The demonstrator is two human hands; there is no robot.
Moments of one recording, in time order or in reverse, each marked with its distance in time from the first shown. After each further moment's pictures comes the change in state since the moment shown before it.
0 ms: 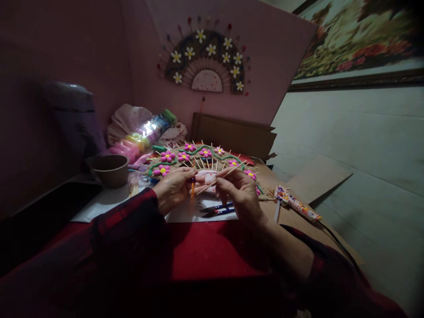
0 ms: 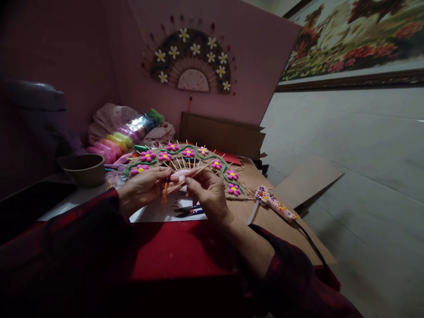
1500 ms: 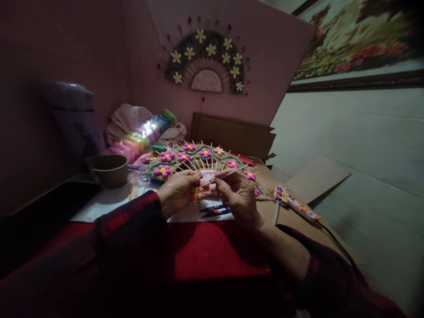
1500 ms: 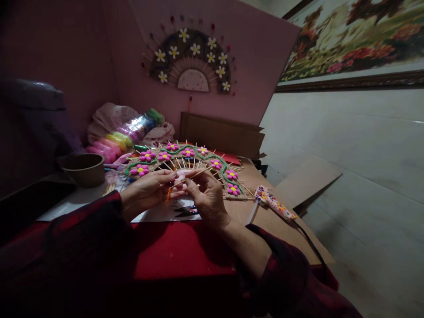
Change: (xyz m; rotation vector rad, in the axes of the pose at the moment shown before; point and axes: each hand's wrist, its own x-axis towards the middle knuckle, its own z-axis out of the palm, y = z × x) left_hand -0.009 -0.006 0.008 0.049 -0.040 -0.017; right_hand -0.001 0.008 0.002 -0.150 0.103 -0.130
